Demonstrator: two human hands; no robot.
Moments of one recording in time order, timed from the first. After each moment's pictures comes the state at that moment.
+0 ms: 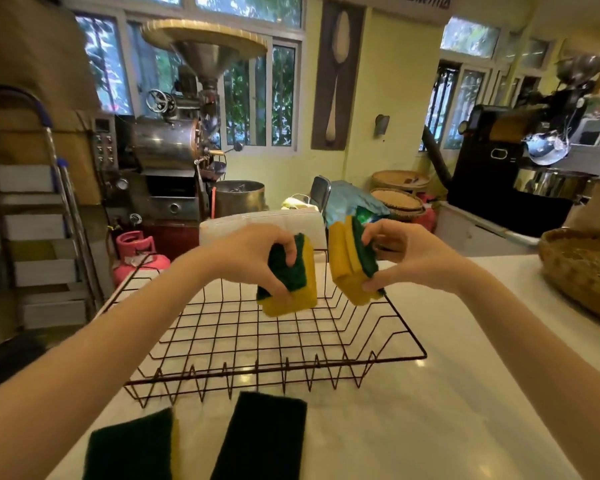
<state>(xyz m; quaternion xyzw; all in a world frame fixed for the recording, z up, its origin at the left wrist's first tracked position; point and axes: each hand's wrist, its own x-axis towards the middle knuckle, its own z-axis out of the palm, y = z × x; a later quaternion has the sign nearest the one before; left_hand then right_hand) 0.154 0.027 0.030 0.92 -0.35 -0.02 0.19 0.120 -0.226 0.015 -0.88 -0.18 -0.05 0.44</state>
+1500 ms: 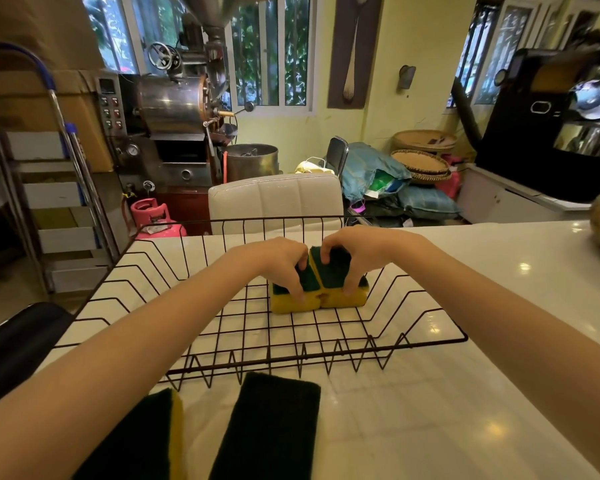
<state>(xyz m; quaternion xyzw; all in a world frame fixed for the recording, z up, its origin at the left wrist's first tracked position) 0.206 -0.007 -0.040 0.95 -0.26 -0.14 0.05 0.206 -0.171 -0.030 -0.97 -0.20 0.14 0.06</state>
